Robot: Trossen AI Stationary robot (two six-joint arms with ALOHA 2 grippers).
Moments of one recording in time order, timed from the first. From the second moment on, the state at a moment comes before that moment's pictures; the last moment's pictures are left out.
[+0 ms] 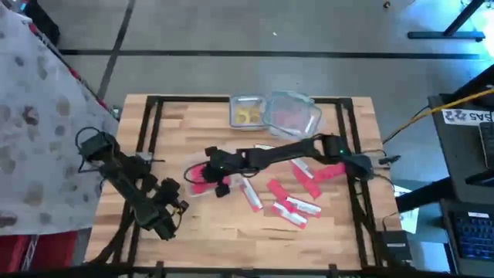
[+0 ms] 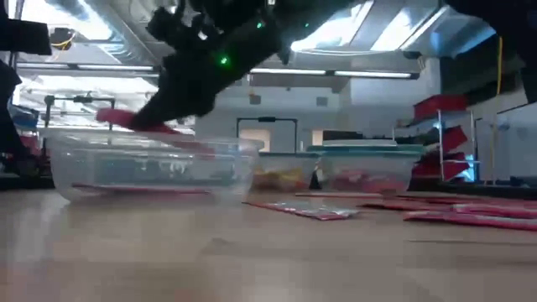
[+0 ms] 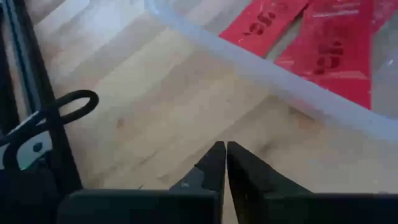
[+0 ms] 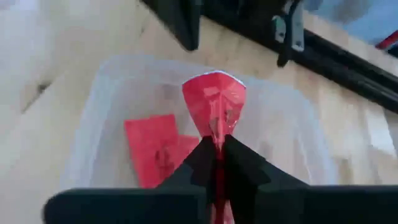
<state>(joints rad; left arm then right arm) -0.90 1.64 0.87 -1.24 -0.59 -1.91 0.06 2.32 1.81 -0.13 -0.02 -0.39</state>
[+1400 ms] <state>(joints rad) -0.91 1.64 0.87 -1.17 -0.66 -1.90 0.56 1.78 1.25 -0.88 0.43 0.63</state>
